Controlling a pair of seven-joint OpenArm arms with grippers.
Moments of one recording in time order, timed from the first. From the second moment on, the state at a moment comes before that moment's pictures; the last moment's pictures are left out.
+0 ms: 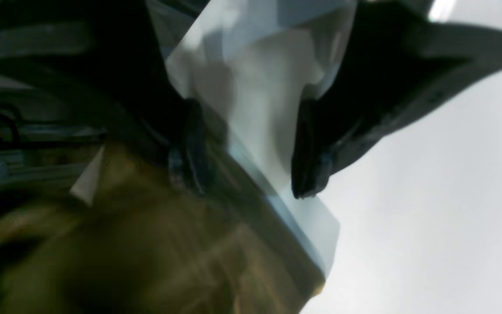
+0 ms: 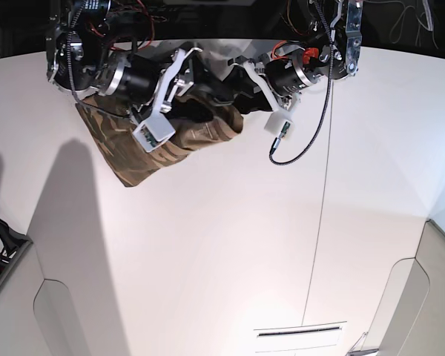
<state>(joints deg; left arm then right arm) 20.1 -3.0 -1.3 94.8 -34.9 -32.7 44.6 -18.7 2.8 -4.6 116.8 43.9 32.8 -66.0</state>
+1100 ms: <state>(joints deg) 26.0 -2.9 -11.0 115.4 -43.7 -33.8 52.2 -19.9 4.9 8.5 121.1 35.8 32.5 -62.9</state>
